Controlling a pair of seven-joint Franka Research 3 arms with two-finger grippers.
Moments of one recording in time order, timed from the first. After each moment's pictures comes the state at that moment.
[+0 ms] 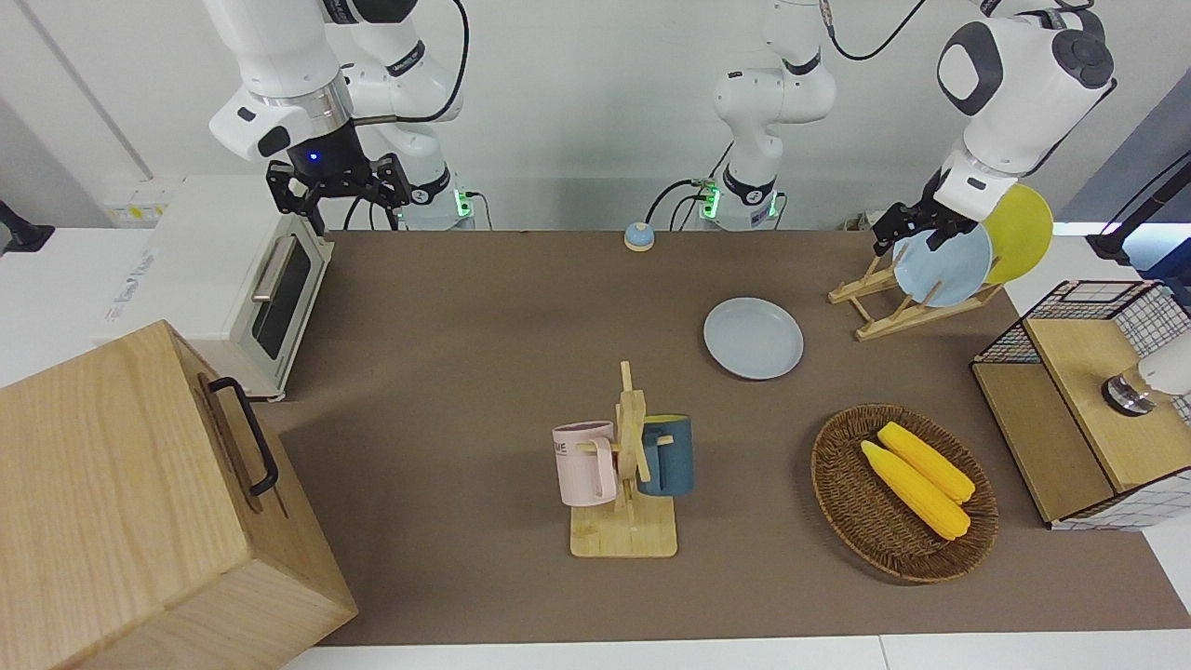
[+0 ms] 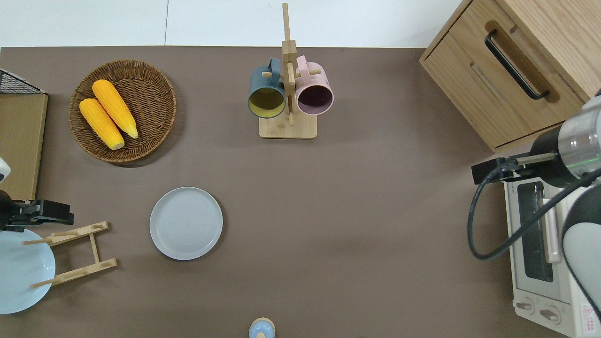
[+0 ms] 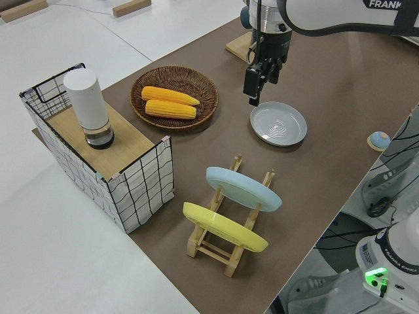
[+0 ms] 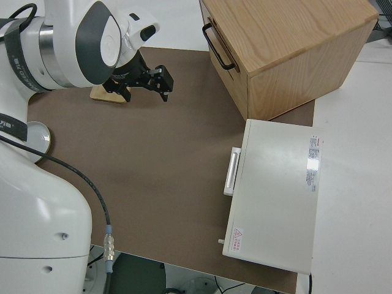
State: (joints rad) left arm -0.02 -0.13 0.16 -1.91 0.00 1.65 0.04; right arm -0.15 0.02 0.28 -1.49 -0.02 1.48 0.04
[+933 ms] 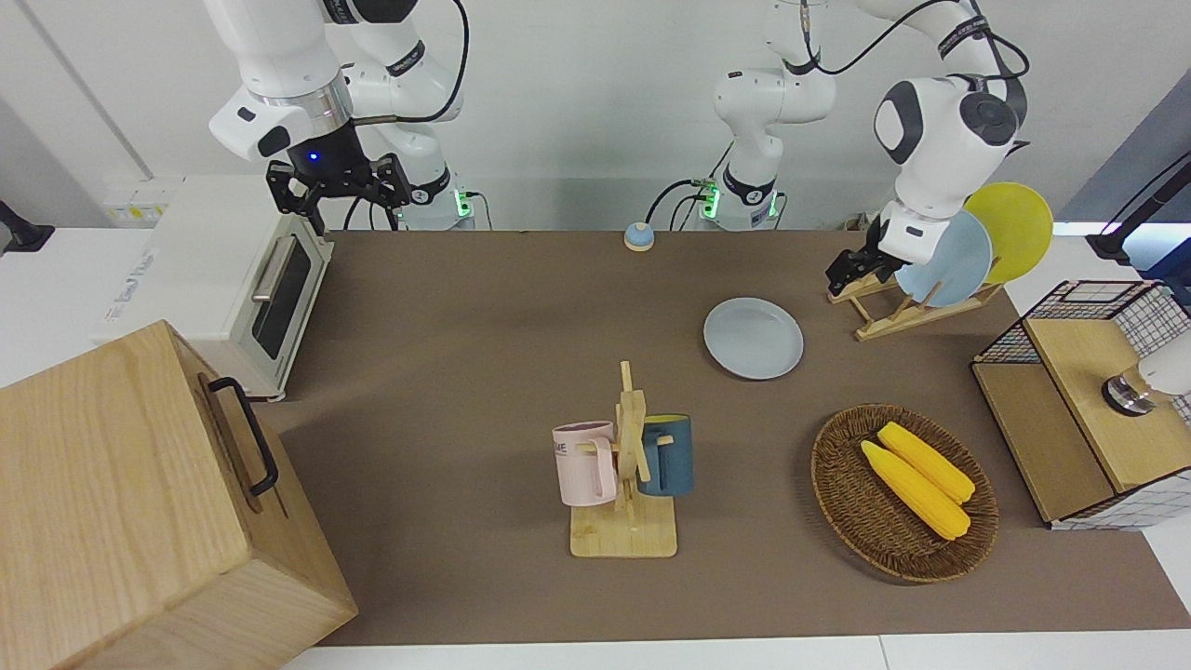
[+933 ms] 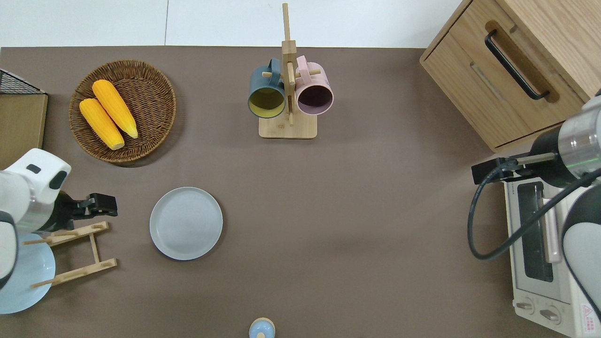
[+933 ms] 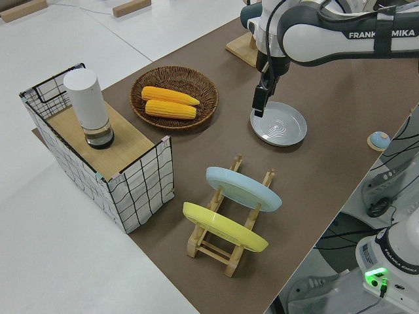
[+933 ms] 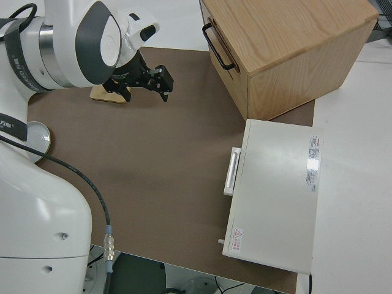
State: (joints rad) left arm -0.02 -0.13 0.05 -2.14 -0.01 1.93 -0.23; right arm -0.15 0.02 0.28 -1.49 -0.02 1.48 0.04
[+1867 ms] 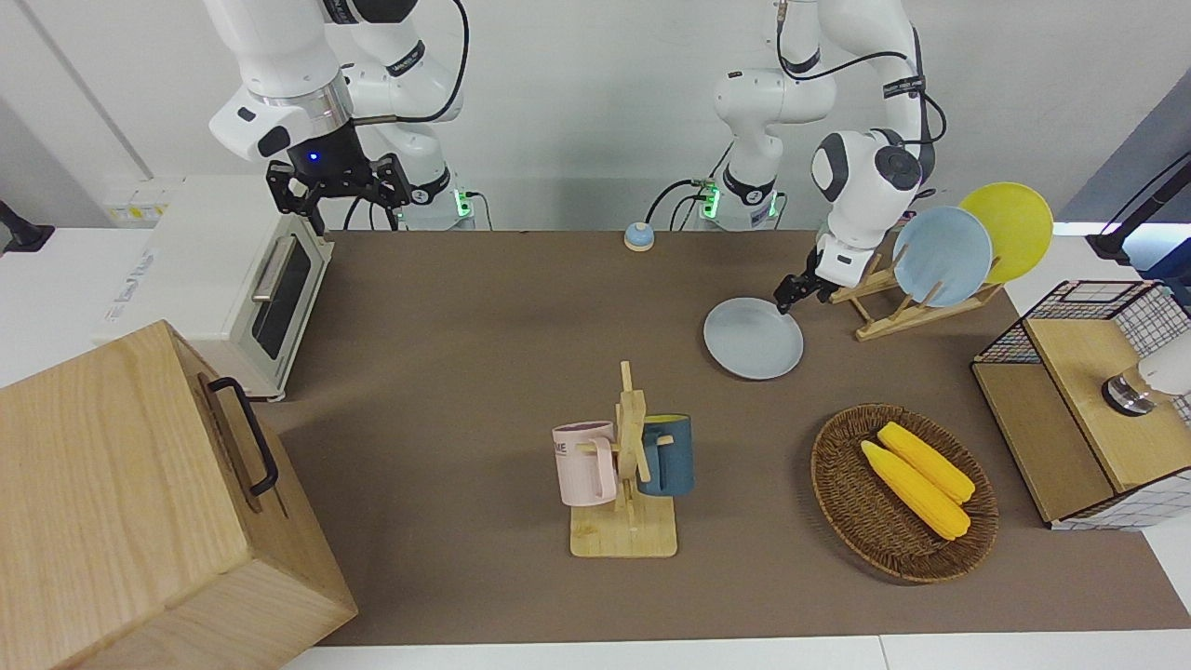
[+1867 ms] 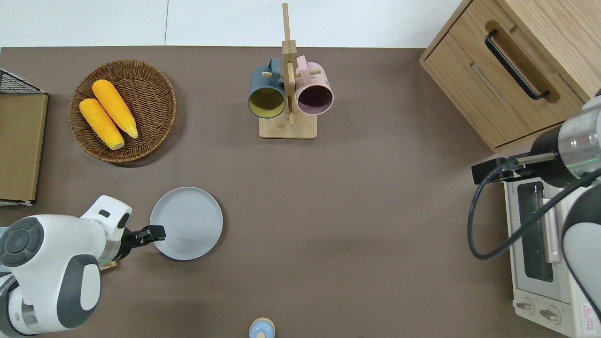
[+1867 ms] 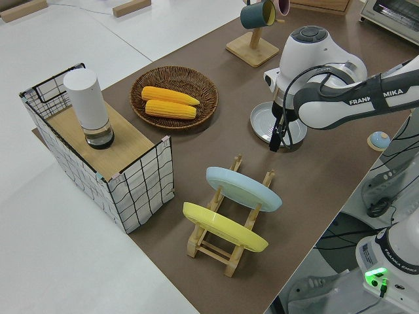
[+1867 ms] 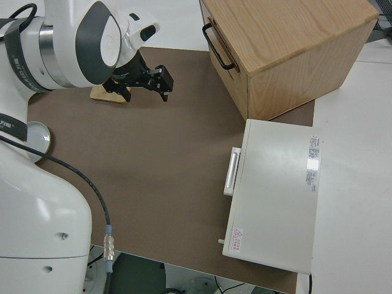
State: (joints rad) left arm -0.02 -0.16 0.00 -2.52 -0.11 2.29 -0.26; right arm -0.15 0.02 0.28 -1.49 -0.02 1.48 0.04
